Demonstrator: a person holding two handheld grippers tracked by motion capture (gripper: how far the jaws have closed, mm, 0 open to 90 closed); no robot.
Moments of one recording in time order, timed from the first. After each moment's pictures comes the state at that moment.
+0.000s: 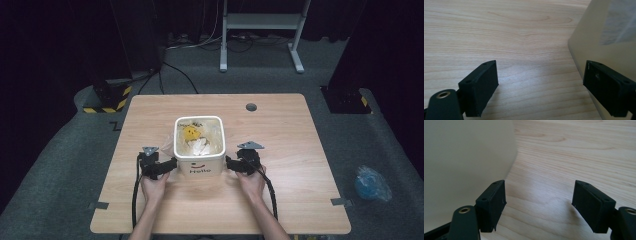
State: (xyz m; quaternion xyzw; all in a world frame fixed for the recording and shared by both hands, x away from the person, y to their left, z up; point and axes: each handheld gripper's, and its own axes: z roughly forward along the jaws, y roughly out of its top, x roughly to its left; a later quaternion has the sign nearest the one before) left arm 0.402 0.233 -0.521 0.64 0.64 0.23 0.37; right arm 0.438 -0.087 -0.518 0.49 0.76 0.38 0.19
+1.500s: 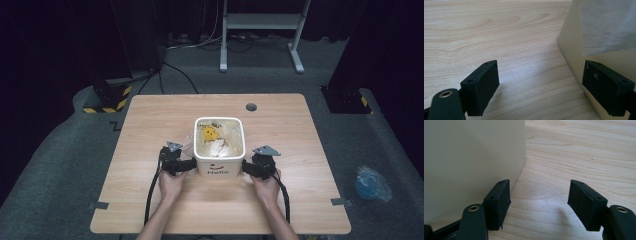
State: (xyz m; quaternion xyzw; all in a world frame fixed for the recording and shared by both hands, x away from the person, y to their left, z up) left arm 0.420 0.174 -0.517 0.71 0.57 0.21 0.37; right arm 0.420 -0.135 -0.516 0.49 0.75 0.38 0.23
